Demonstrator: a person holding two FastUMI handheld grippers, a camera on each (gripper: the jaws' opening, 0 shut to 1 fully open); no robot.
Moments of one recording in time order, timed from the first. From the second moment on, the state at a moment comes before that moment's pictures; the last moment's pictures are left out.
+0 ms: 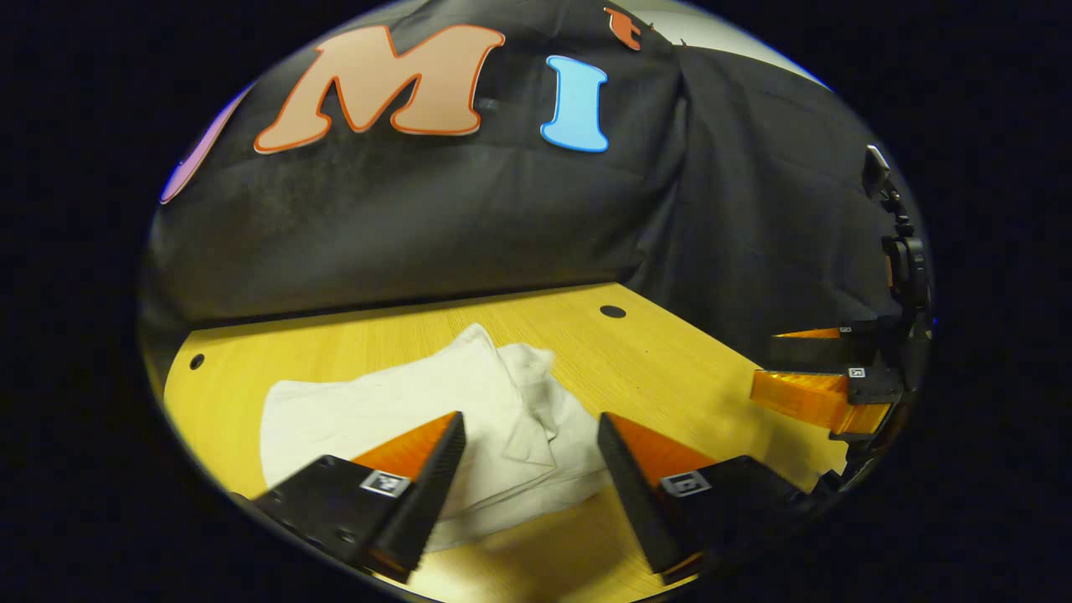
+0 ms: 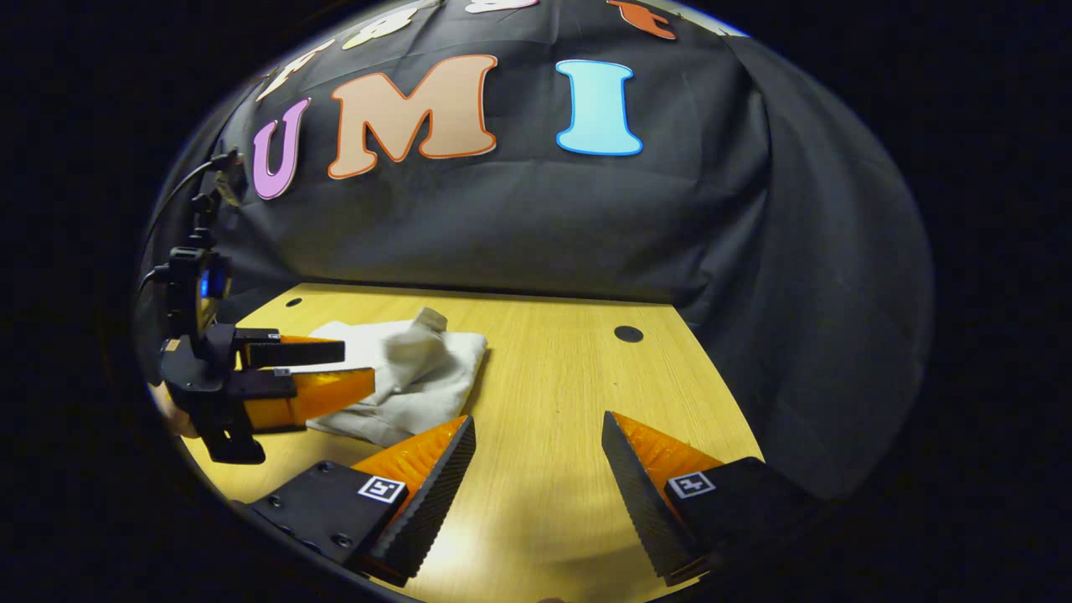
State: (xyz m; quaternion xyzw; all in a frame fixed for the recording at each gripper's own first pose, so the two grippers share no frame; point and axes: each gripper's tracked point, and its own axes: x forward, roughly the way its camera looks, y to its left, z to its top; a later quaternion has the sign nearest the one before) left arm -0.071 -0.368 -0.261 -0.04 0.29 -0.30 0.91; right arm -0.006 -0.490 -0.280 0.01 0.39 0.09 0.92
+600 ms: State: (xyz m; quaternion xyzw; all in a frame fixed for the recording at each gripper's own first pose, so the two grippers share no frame) left arm -0.069 -0.168 -0.126 -0.01 0.17 -0.12 0.98; right arm 0.018 -0.401 -0.124 0.03 0.21 0.09 0.97
